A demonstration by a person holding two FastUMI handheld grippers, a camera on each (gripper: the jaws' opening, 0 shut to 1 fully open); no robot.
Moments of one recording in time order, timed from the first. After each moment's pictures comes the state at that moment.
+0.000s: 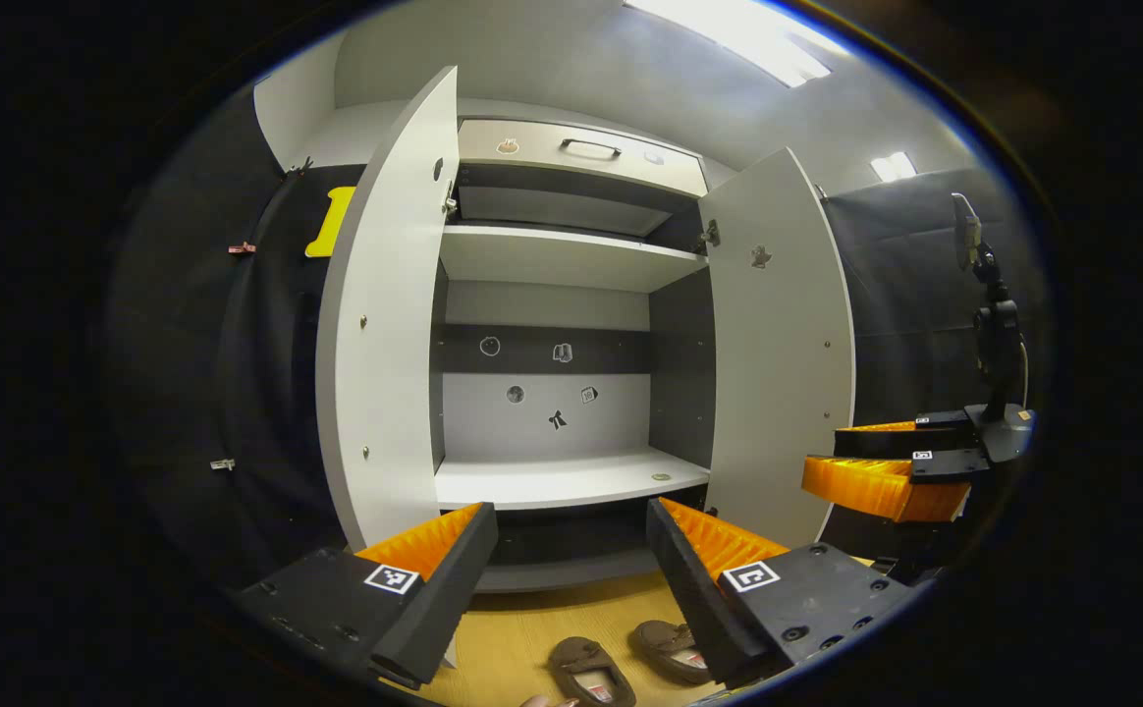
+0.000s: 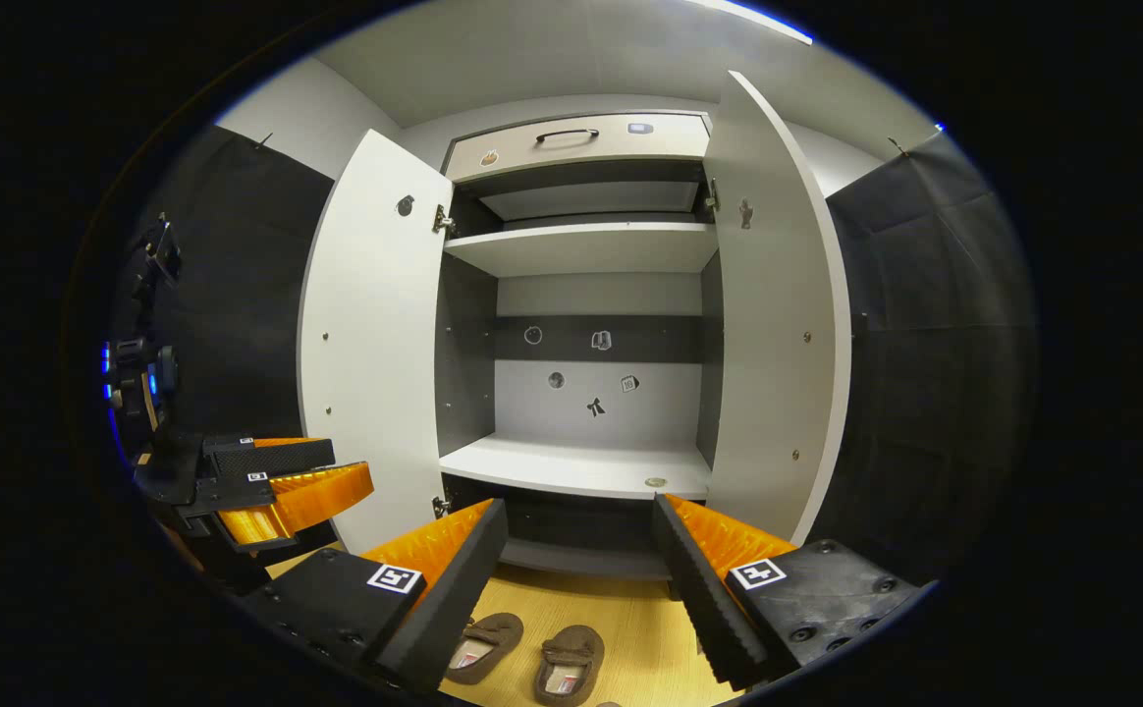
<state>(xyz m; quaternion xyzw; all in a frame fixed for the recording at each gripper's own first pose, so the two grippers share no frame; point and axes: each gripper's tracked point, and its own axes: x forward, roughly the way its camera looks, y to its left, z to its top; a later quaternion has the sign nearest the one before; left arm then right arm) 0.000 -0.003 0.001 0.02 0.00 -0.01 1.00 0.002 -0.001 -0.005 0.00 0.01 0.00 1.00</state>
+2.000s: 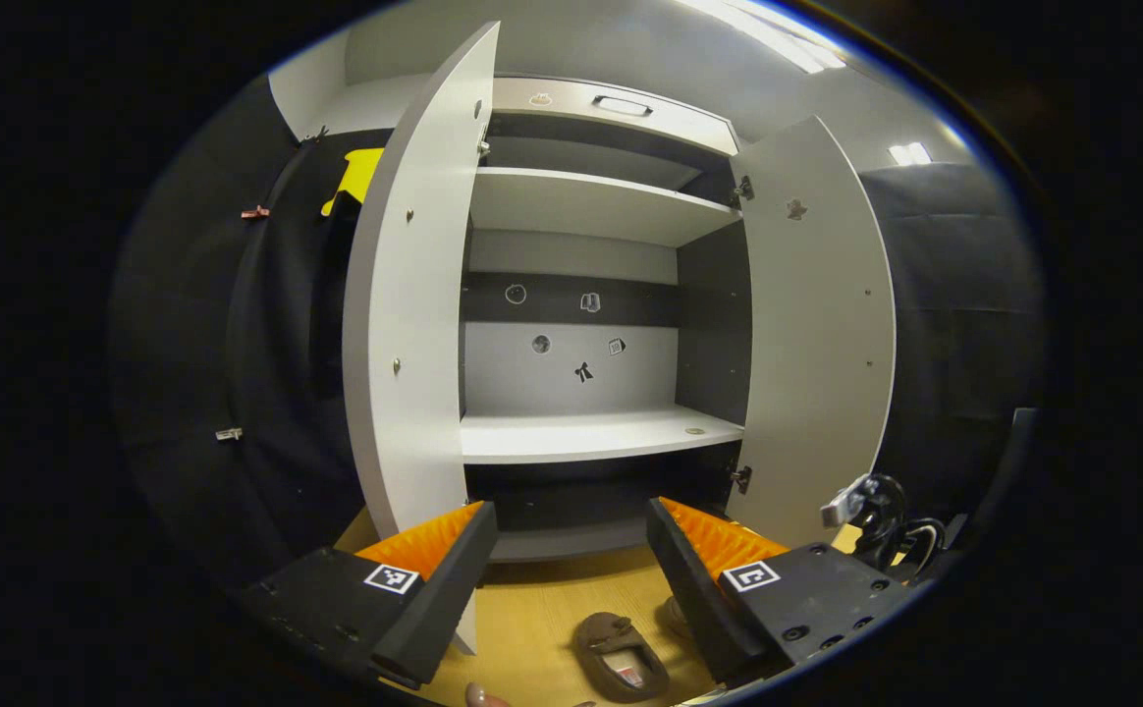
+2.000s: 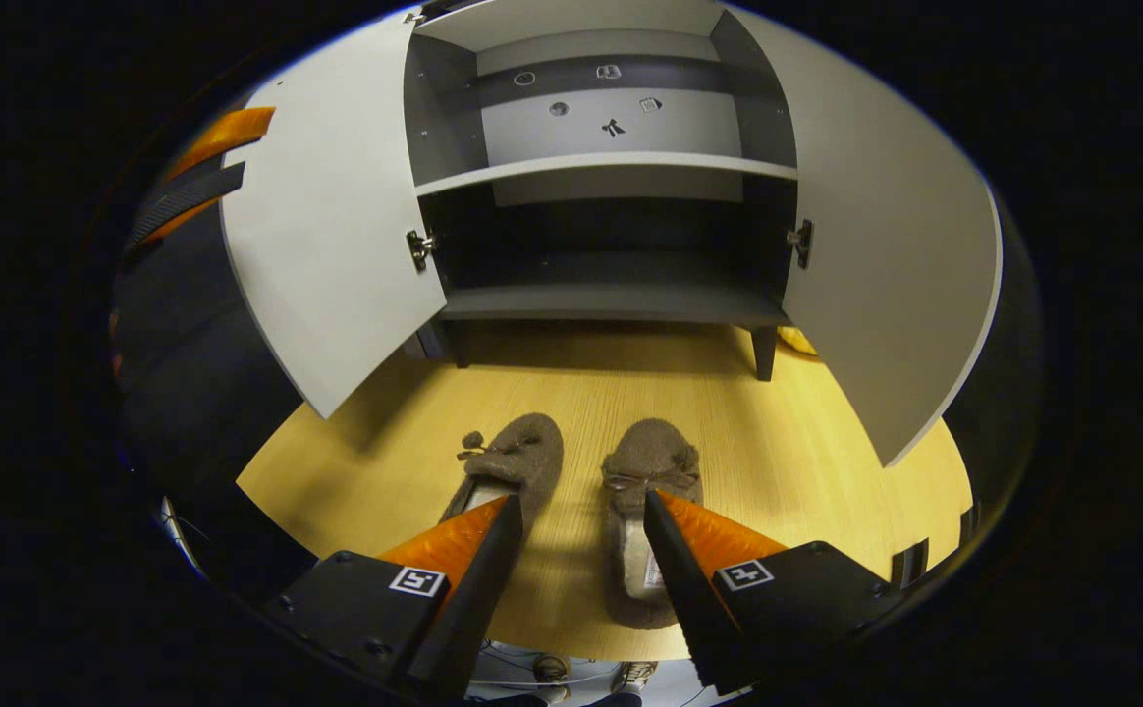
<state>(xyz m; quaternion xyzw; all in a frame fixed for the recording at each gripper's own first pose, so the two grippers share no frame) 0.014 0.034 -0.065 0.00 0.05 0.01 1.00 0.019 0.045 -0.346 0.06 0.33 -0.01 0.94</state>
